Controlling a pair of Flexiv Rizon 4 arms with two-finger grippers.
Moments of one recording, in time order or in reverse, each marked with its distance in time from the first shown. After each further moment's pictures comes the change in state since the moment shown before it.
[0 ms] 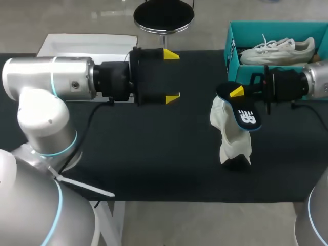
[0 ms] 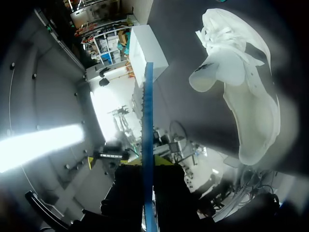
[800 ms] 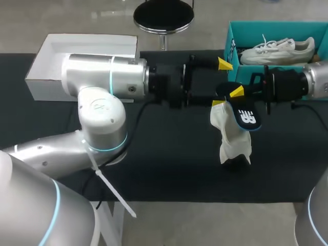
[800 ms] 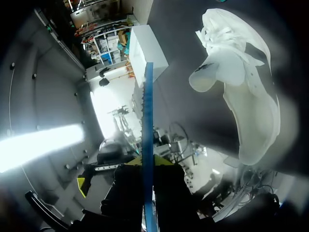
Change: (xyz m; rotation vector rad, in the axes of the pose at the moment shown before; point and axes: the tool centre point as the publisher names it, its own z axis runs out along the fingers) left arm 0.026 0.025 0.118 0.013 0.082 0.234; right arm 0.000 0.000 0.000 0.000 0.000 0.000
